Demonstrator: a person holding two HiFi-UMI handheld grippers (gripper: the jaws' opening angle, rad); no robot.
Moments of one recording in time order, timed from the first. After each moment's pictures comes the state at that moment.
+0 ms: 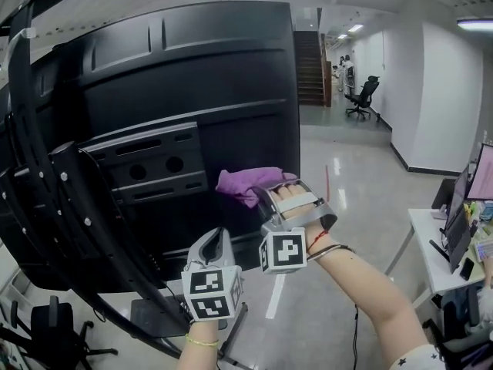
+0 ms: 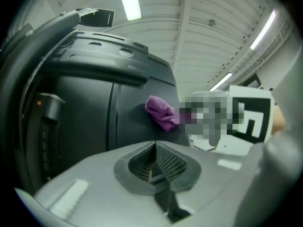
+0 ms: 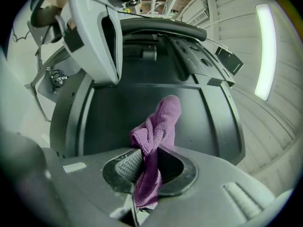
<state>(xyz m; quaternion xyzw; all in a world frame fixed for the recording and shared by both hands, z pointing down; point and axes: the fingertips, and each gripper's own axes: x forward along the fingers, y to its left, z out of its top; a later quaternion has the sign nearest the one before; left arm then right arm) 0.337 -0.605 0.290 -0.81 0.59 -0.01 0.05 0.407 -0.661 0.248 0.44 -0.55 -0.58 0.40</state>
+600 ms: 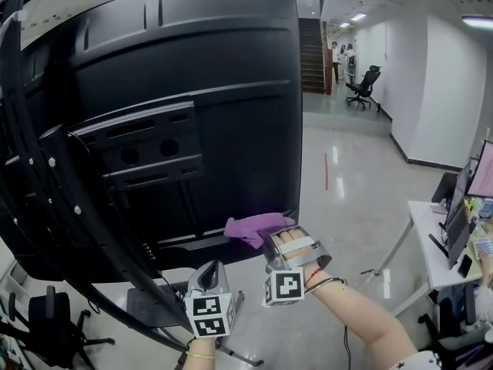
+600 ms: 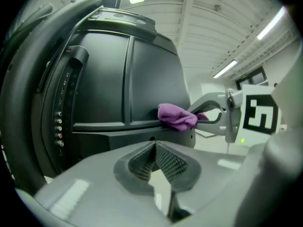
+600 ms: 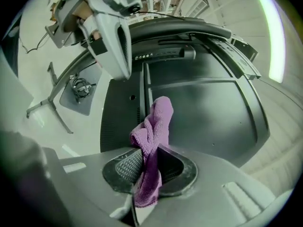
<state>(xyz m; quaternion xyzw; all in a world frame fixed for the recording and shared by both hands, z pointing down) 0.307 -0.591 0.429 -0.79 0.60 -0.08 -0.01 0.409 -0.638 0.407 0.40 -0.63 -0.51 0.44</state>
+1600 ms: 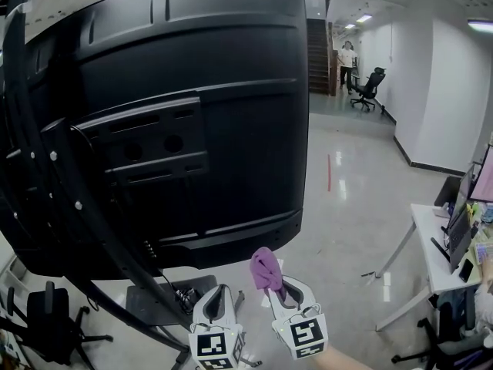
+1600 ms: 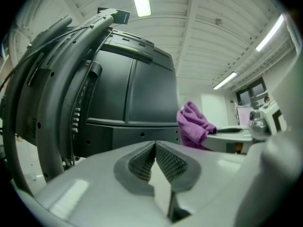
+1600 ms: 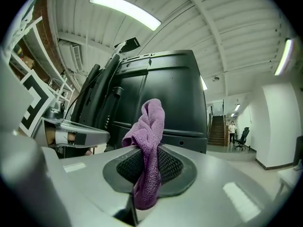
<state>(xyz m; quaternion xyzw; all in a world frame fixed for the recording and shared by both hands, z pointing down) 0.314 -0.520 0.434 -0.80 0.61 -0.01 -0.01 0.428 -0.524 0.429 0.54 -0.84 -0.06 0.04</state>
